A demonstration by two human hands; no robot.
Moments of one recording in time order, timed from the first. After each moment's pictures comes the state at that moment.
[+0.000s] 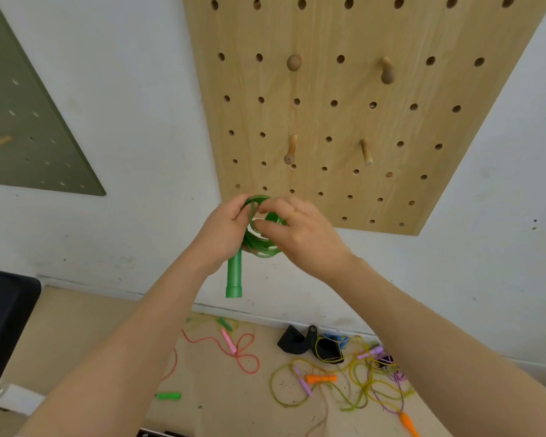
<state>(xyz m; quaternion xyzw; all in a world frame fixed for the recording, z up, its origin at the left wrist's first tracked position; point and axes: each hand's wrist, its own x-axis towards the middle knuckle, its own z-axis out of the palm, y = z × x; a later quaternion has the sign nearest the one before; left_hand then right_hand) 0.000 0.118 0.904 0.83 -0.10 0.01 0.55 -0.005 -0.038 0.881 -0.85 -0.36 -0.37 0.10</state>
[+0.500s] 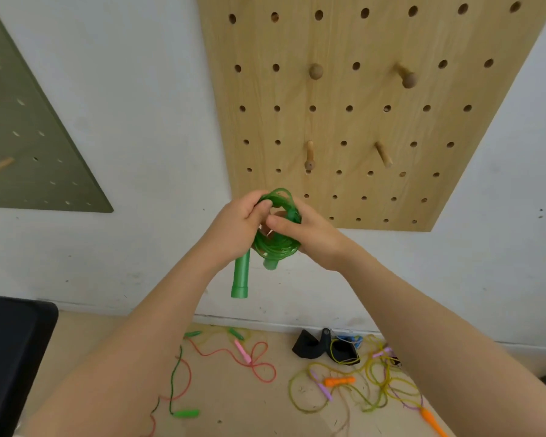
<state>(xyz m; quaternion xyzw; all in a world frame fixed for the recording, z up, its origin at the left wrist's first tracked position) 0.013 0.171 0.926 0.84 -0.21 0.01 0.50 -0.004 0.022 0.911 -0.70 -0.18 0.08 0.69</state>
